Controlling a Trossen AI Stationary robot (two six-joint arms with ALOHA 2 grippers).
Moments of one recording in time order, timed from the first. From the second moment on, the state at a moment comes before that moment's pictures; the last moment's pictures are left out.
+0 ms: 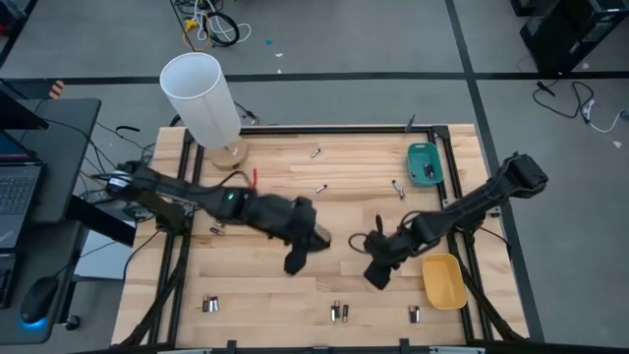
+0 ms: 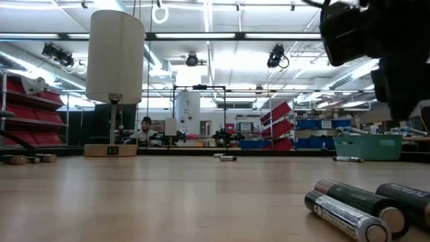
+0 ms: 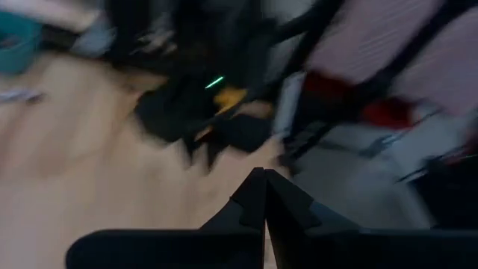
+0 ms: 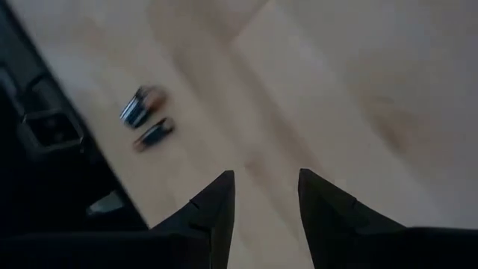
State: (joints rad) left arm -0.27 1.54 1.38 -0.23 0.02 -0.44; right arm 0.44 1.47 0.86 -0.45 -0.13 1.21
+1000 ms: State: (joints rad) left arm -0.48 1.31 1.38 -0.70 -0.44 -0.44; right arm 0.59 1.85 1.16 -0.37 -0.16 1.32
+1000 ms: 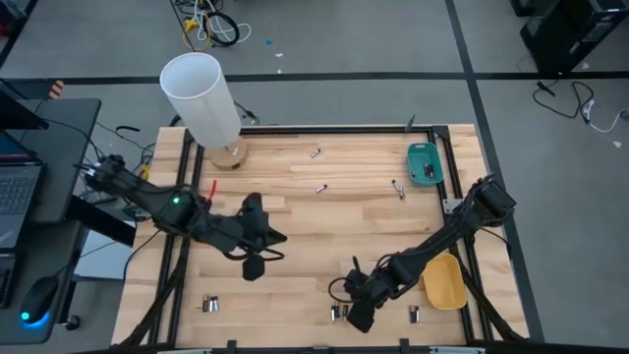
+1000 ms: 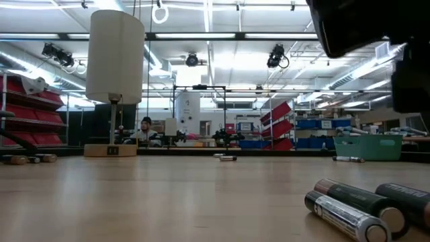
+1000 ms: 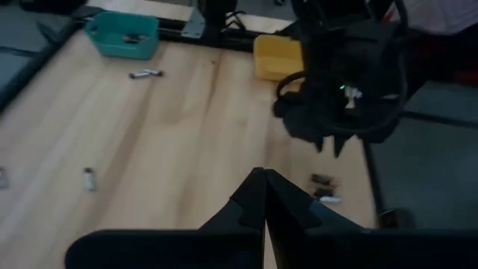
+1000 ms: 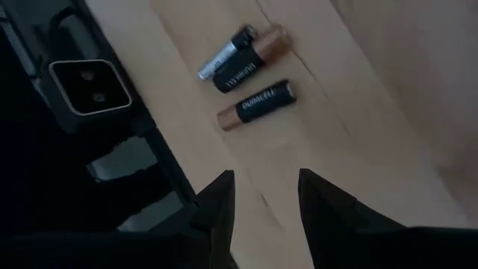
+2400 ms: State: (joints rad) left arm -0.40 1.20 0.94 -0.45 -0.44 -0.50; right arm 0.63 1.85 1.16 -0.89 -0.54 1.66
